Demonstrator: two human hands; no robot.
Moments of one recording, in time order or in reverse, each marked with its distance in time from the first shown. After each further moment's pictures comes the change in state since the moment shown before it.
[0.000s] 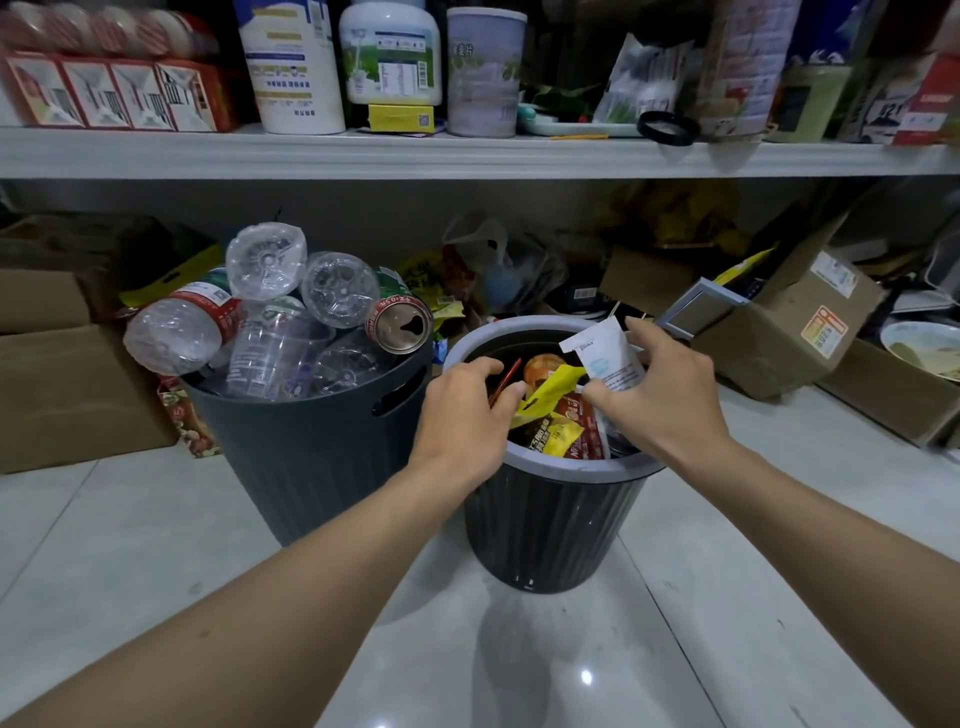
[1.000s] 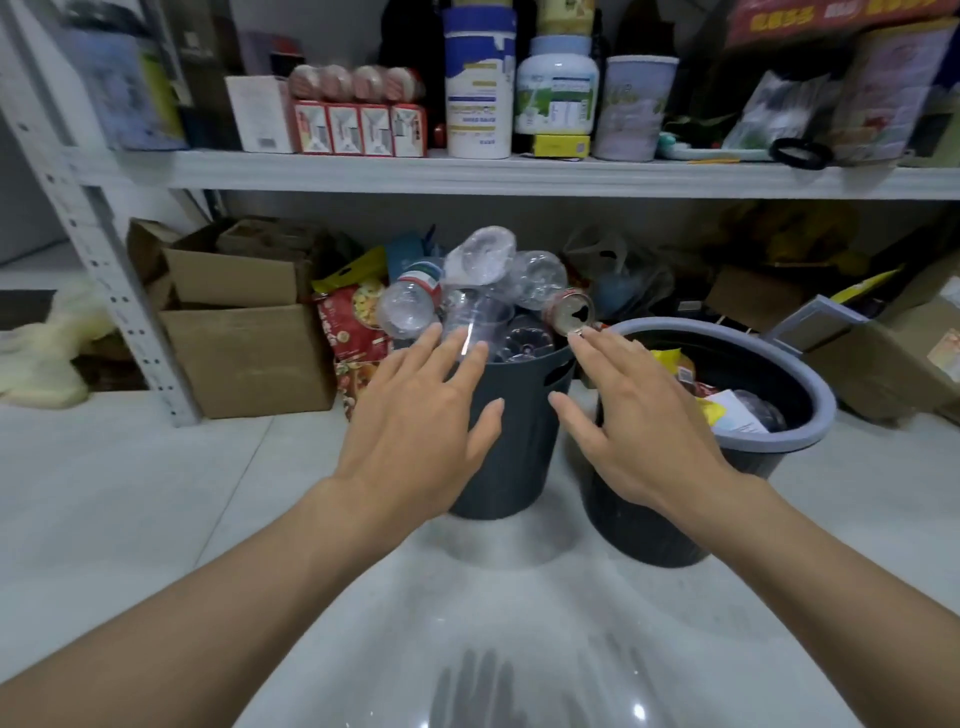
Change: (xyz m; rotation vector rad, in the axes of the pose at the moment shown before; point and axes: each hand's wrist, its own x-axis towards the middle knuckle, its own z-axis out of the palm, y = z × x) left_hand -0.122 -0.071 -0.184 0.775 0.150 0.246; right_hand -0.107 -0.178 0.021 -0.233 -0.211 -0.404
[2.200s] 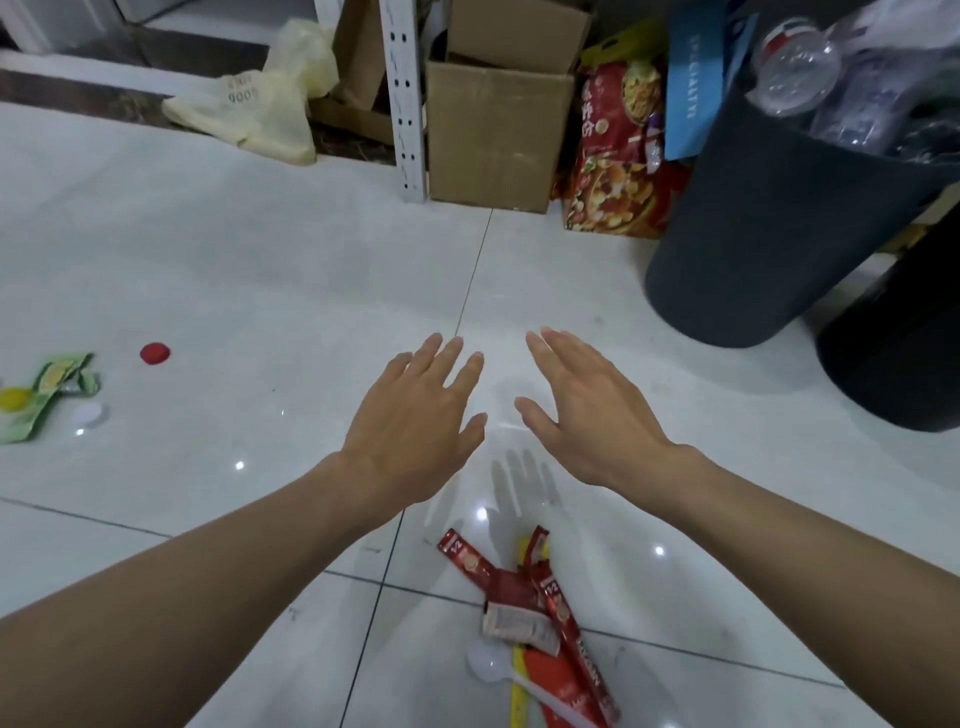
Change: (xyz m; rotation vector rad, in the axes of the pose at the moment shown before) left_hand -0.298 -0.236 0.011 0.002 -0.468 -0.165; right_hand -0.103 -0.318 0.155 0.081 -0.528 -0.232
